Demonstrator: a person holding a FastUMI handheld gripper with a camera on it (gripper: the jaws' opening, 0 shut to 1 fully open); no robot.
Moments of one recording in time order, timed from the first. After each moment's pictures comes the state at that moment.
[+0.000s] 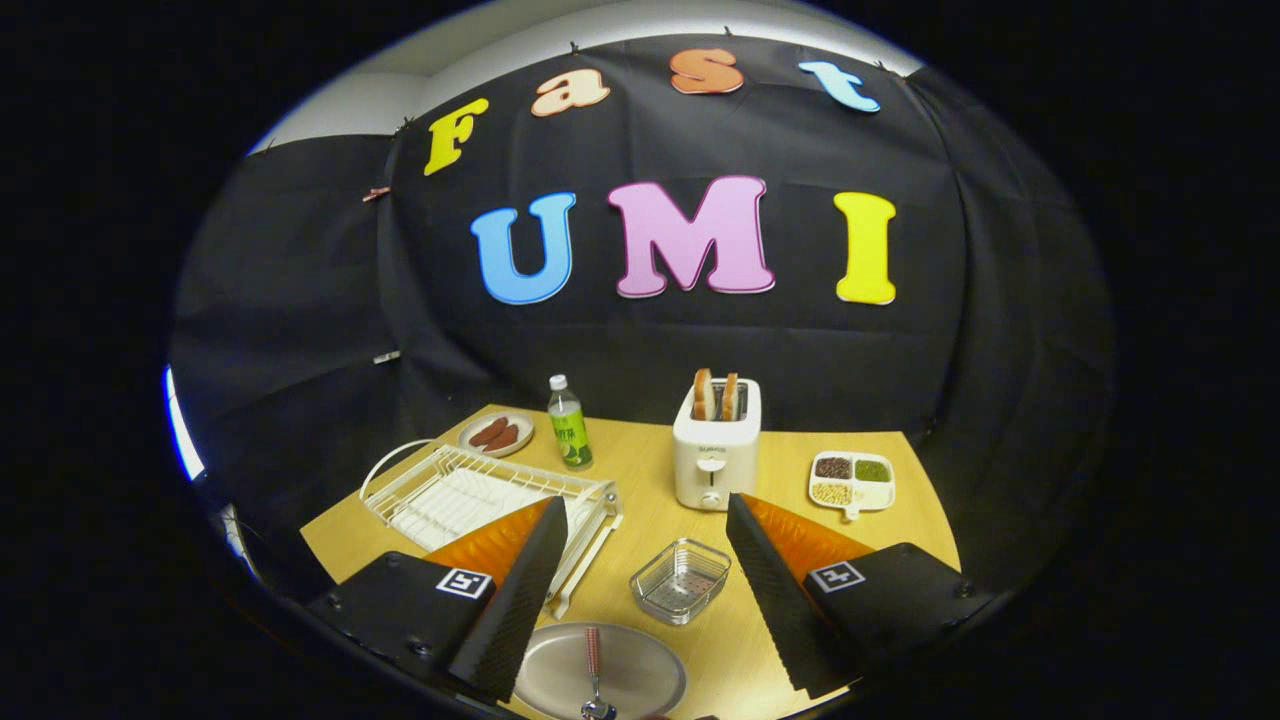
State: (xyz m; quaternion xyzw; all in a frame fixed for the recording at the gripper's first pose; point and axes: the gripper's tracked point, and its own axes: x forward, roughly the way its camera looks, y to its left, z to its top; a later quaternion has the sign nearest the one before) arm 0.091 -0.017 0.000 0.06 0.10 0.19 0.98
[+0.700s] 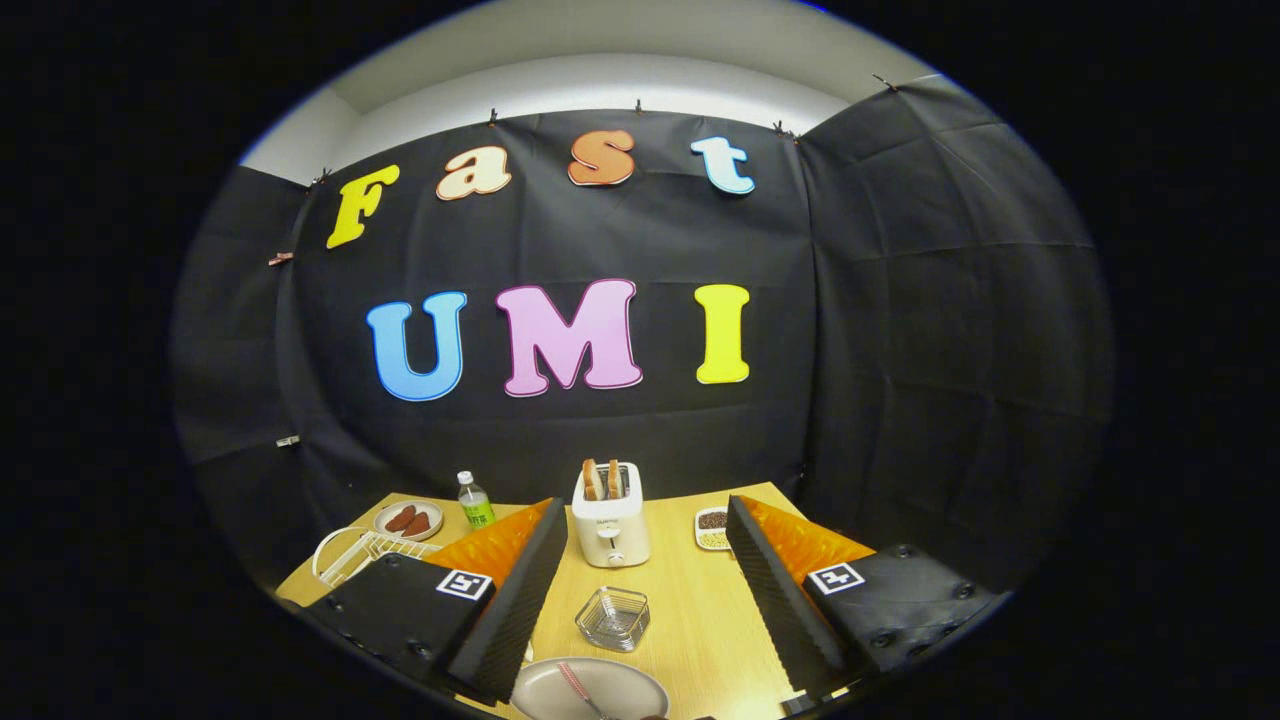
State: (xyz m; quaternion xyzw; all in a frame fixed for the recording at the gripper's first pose) arm 0.030 -0.073 0.073 0.08 0.01 0.00 1.00
